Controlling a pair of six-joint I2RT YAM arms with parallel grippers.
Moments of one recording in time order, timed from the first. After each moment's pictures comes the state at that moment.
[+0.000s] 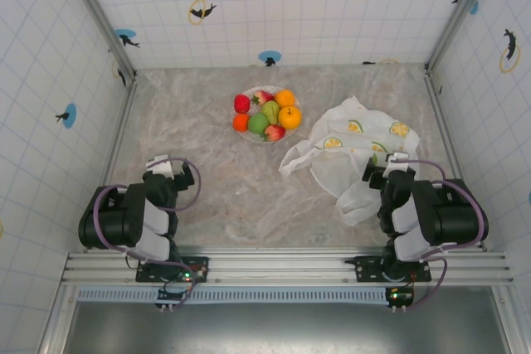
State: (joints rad) left arm 0.04 1.52 0.01 1.18 -0.04 -0.06; right arm 0.07 1.52 0.01 1.15 0.20 0.08
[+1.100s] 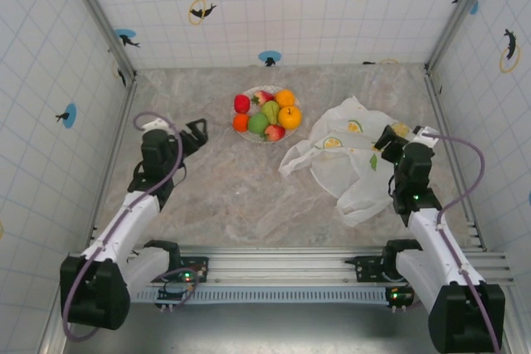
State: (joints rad) left arm -0.22 1.00 0.57 0.07 0.15 -0.68; right arm 0.08 0.83 0.40 0.11 0.21 0.42
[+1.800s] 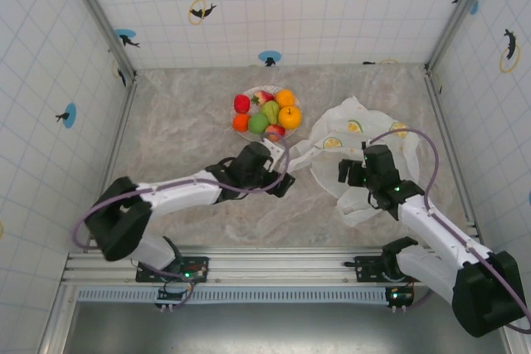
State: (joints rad) left arm -0.90 1.53 0.81 -0.06 0.05 -0.21; right arm 0.40 0.94 0.47 -0.30 0.12 0.40
